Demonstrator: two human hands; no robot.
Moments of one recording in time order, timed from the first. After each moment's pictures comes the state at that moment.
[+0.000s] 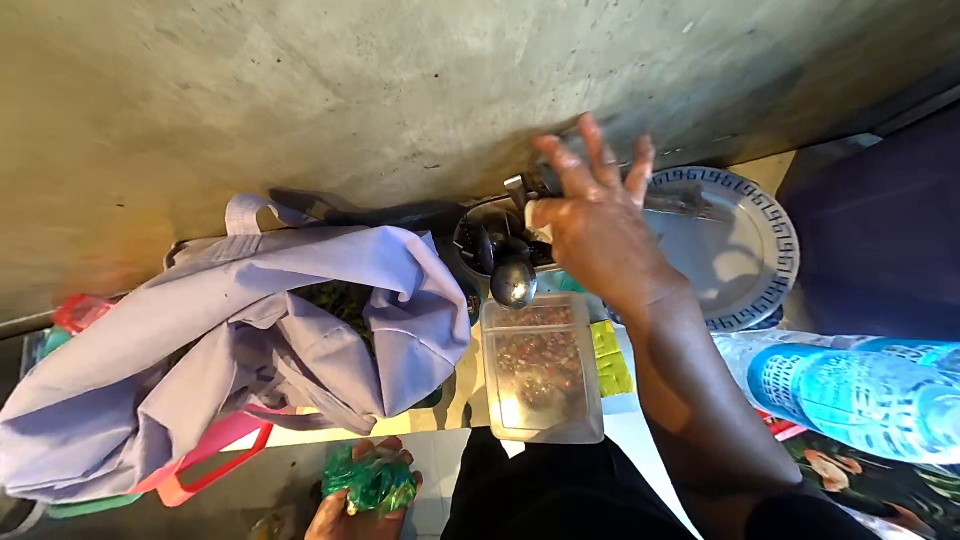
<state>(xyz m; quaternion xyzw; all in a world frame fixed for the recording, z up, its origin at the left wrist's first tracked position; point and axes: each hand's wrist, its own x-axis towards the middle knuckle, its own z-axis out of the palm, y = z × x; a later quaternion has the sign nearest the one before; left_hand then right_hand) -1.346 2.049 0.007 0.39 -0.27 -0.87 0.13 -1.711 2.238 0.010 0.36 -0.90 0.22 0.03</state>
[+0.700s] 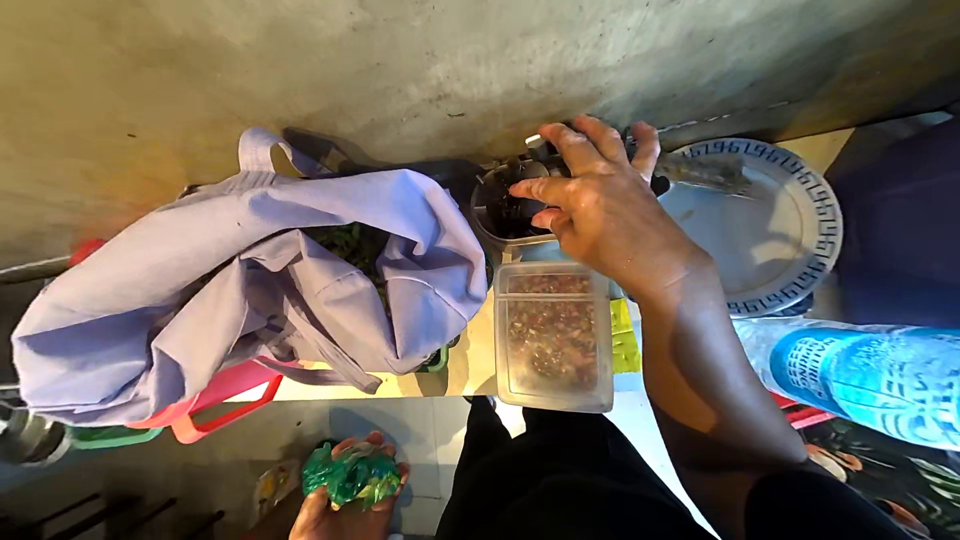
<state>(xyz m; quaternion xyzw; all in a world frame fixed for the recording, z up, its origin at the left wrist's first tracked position) -1.293 2.055 0.006 0.40 -0.25 -0.86 0.19 -1.700 2.227 0.013 0.40 -0.89 0.21 -0.06</state>
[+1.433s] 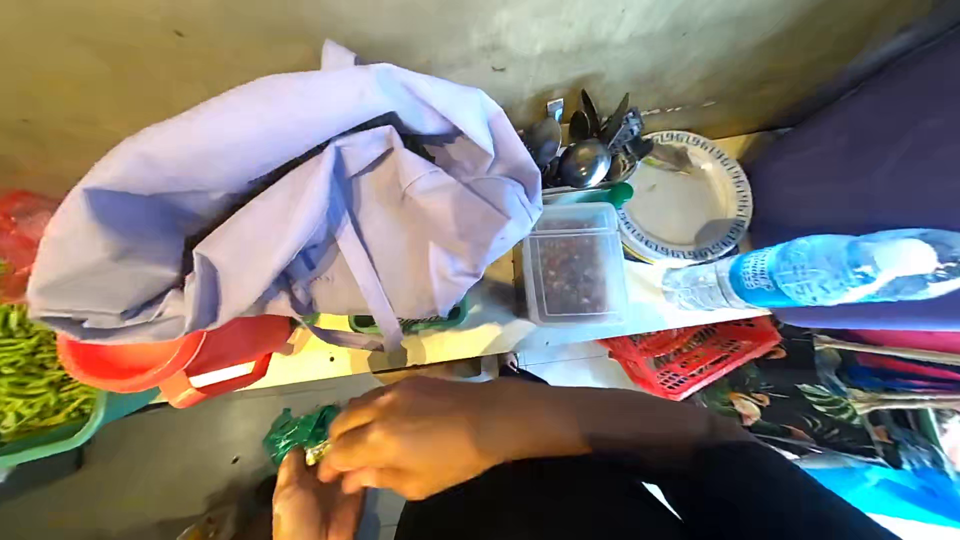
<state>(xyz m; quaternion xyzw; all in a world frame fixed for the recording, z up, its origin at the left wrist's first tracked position) -1.256 2.003 0.017 0.49 -0.25 -0.80 0.23 -1.427 2.104 0.046 0.66 -0.51 0.47 -0.28</state>
